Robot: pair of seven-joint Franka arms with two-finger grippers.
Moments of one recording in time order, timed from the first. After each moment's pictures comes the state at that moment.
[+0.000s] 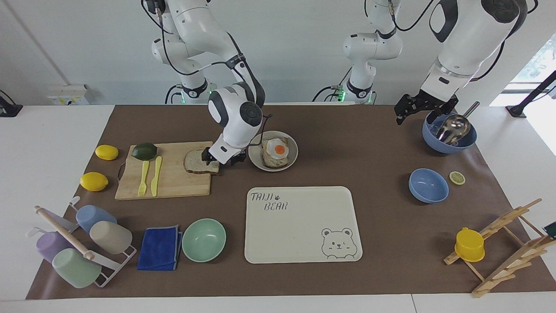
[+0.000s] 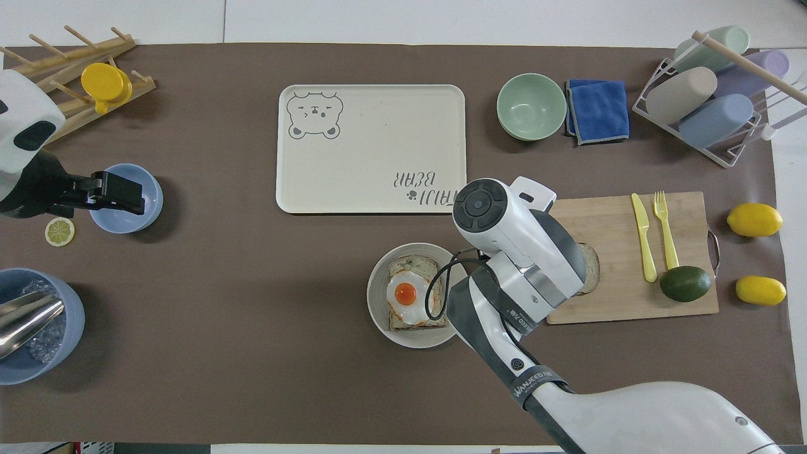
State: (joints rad) left arm -0.11 -0.03 -0.04 -1.65 -0.03 1.57 -0.10; right arm 0.51 0.28 -0.05 -1.98 -0.34 1.92 0.46
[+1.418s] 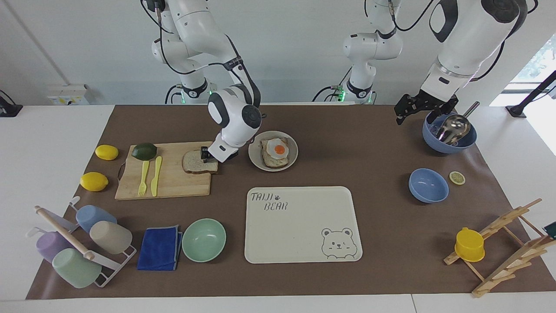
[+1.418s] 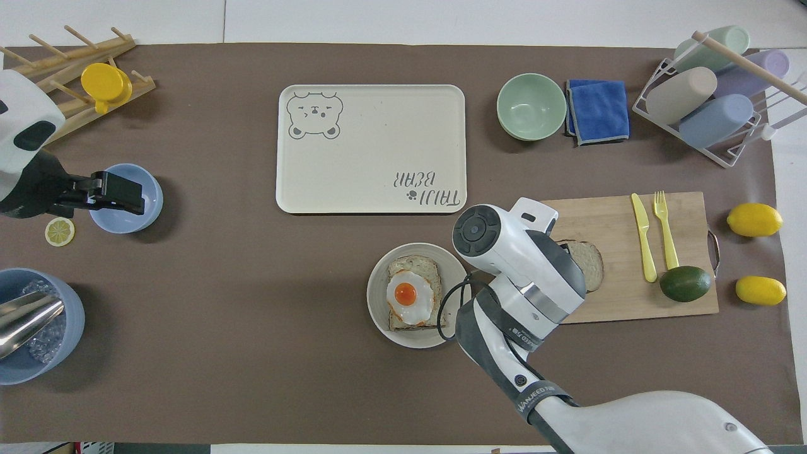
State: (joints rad) left arm -0.11 -0.03 -0.04 -1.65 -0.03 1.57 -0.10; right arm 0.52 0.25 -0.05 -2.09 -0.41 1.92 0.46
